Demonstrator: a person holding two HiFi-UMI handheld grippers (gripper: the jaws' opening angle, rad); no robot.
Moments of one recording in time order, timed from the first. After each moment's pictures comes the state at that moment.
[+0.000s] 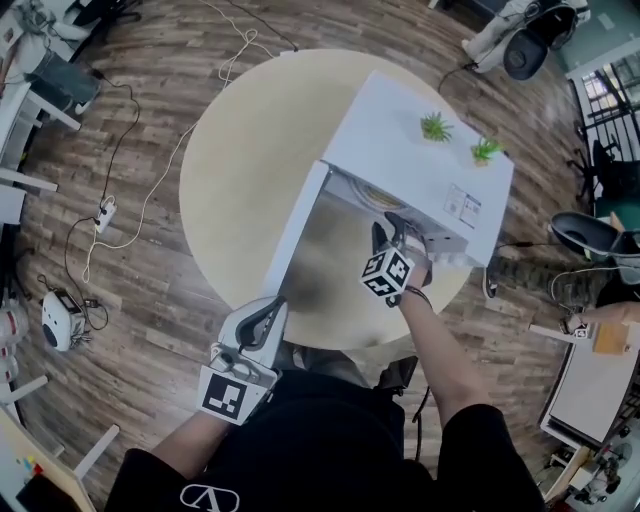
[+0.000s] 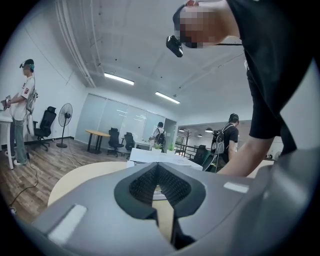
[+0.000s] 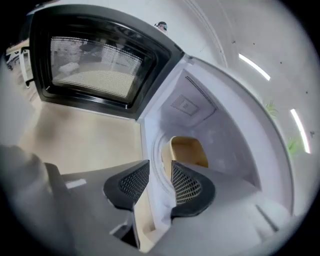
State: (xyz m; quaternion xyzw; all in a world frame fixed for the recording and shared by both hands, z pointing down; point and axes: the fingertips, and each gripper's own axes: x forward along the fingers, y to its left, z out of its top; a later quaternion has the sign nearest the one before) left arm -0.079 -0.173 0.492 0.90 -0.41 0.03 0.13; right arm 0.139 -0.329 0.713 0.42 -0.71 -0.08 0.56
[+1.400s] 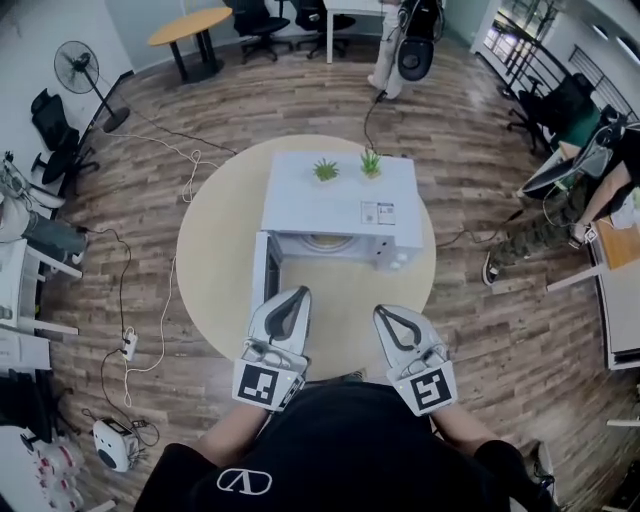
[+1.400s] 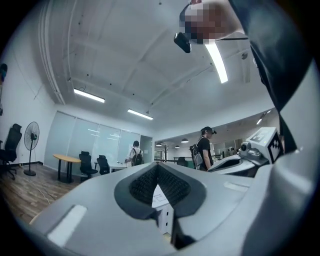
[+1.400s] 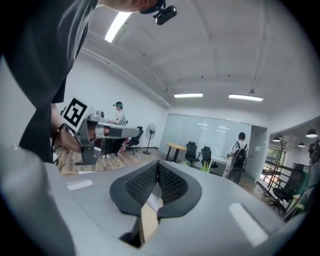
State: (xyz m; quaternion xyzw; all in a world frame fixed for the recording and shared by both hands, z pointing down) left arm 0.042 -0.173 0.346 0.95 -0.30 -0.07 -0.01; right arm 0.141 -0.102 0.381 0.58 -0.81 -0.03 0.14
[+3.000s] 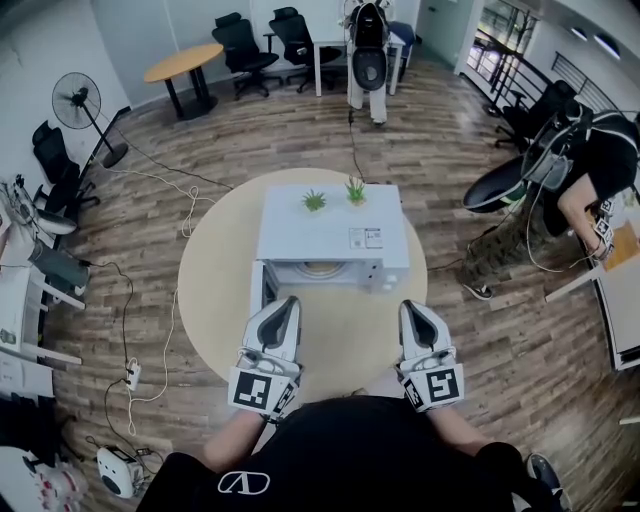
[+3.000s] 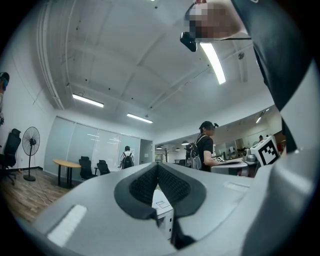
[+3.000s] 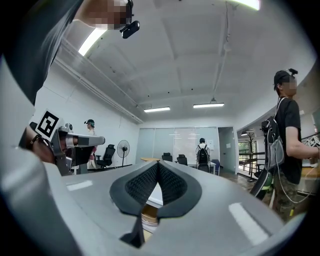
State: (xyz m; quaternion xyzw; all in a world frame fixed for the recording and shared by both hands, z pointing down) left arm 0.045 -0.177 0.318 0.95 -0.30 -0.09 -0.04; right arm 0.223 -0.094 0.349 0.70 -0.72 -0.05 0.00
